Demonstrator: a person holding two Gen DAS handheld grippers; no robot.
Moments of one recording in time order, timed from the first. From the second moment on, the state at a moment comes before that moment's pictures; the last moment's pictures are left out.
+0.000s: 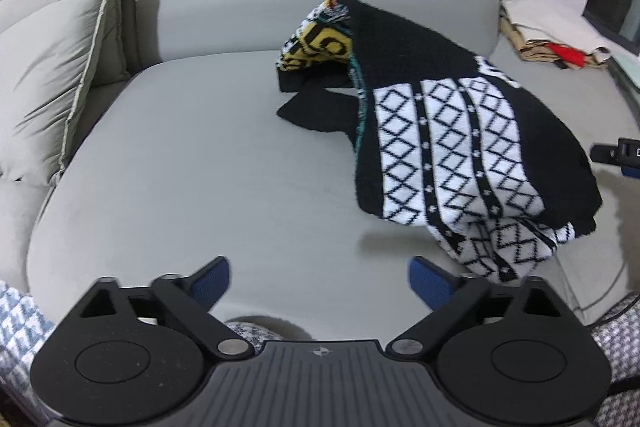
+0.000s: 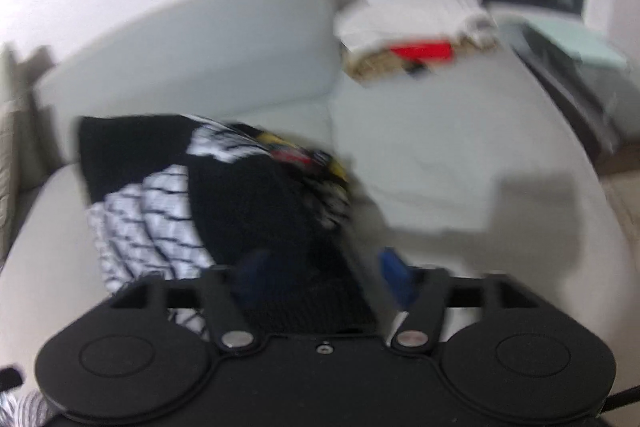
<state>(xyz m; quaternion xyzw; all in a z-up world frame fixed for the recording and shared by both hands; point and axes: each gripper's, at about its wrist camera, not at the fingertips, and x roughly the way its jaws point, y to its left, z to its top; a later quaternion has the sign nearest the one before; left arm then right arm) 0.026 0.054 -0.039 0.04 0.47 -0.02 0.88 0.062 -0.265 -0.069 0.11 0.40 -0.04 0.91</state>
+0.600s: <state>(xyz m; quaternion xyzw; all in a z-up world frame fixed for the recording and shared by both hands) 0.043 0.129 -0.064 -0.06 0.45 -0.02 0.89 0.062 -0.036 -0.188 -0.36 0.34 0.14 0.86</state>
